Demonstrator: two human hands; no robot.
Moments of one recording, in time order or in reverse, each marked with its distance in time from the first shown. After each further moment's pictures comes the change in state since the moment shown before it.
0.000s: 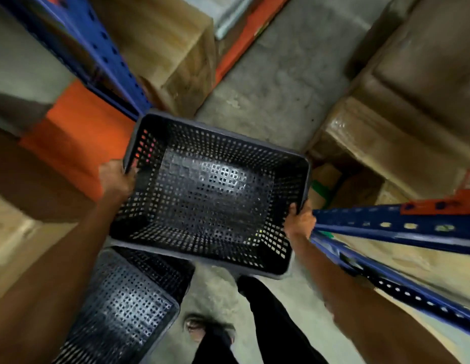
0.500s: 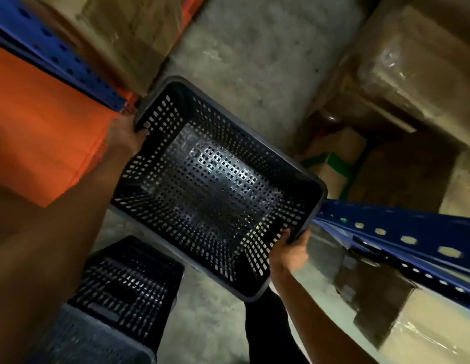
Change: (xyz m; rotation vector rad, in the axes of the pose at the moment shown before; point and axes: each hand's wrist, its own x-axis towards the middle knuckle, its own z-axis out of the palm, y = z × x) left_hand 0.144 0.039 0.222 0.139 -0.188 0.178; right_hand 0.025 0.088 0.156 0.183 0.246 0.264
